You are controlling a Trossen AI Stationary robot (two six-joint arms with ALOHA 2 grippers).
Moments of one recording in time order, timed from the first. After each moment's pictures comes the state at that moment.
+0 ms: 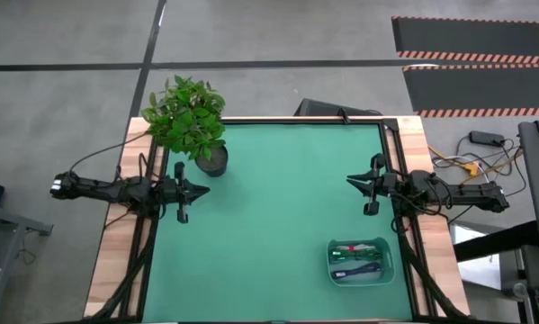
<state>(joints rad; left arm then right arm) -0.16 0.10 0.00 0.07 -0.30 0.06 -0.01 0.05 0.01 0.13 0.17 -0.19</state>
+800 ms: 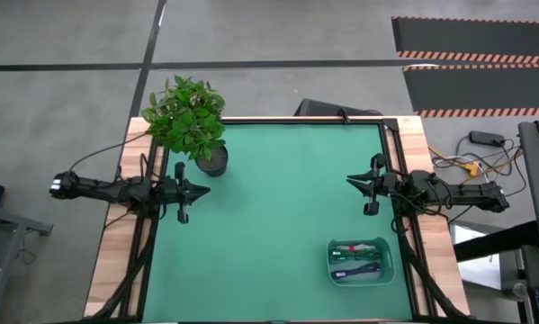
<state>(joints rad) -0.16 0.11 0.00 0.07 -0.30 0.06 -0.01 0.05 0.01 0.13 0.17 -0.19</state>
